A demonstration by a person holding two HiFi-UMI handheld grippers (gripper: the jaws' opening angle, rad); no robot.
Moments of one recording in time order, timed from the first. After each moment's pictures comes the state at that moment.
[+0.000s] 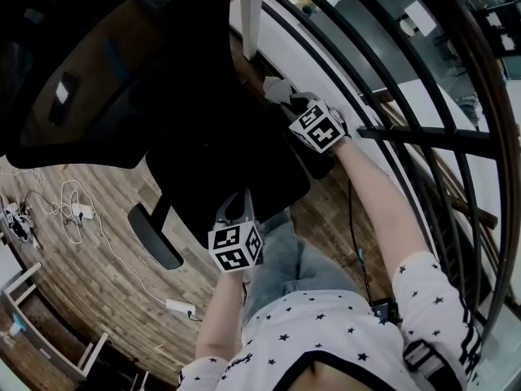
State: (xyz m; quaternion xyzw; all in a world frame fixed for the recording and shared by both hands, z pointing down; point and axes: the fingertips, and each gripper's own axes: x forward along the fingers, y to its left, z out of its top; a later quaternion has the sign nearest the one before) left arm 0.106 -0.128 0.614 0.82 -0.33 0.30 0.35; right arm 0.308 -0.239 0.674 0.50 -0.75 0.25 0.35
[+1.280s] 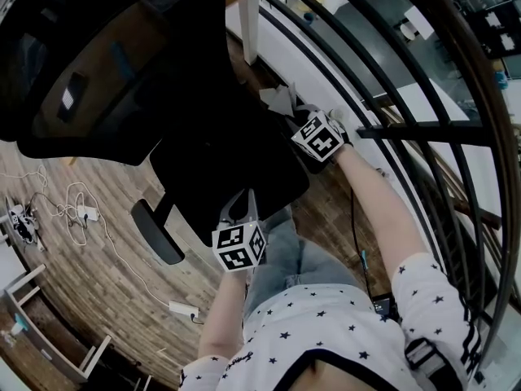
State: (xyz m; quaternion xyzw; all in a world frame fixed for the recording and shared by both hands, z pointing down) left arm 0.108 -0.107 0.593 0.83 -0.33 0.29 0.34; right arm 0.299 -0.193 0.675 0.49 -0.74 0.26 0.37
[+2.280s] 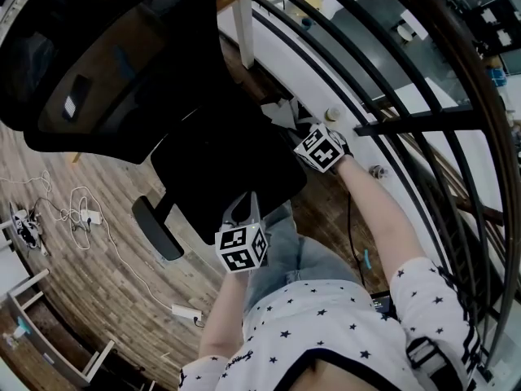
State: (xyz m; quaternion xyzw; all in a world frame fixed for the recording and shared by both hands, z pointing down) left arm 0.106 -0.077 0.580 0.84 -0.31 0.29 0.33; right arm 0.287 -0.140 0.672 0.50 -0.73 0.28 0.37
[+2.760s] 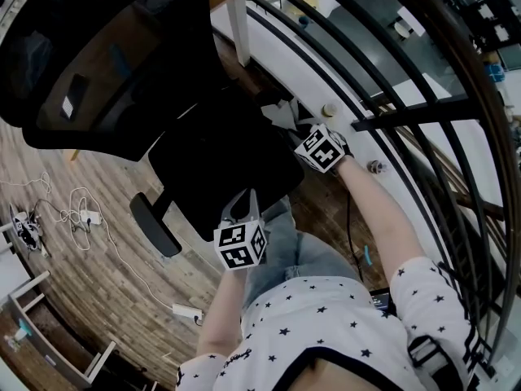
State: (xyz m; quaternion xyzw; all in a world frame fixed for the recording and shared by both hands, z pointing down) left arm 0.107 -0.065 0.577 0.85 -0.30 0.30 0.32; right arm 0.285 -0.115 0.673 0.50 -0.73 0.28 0.37
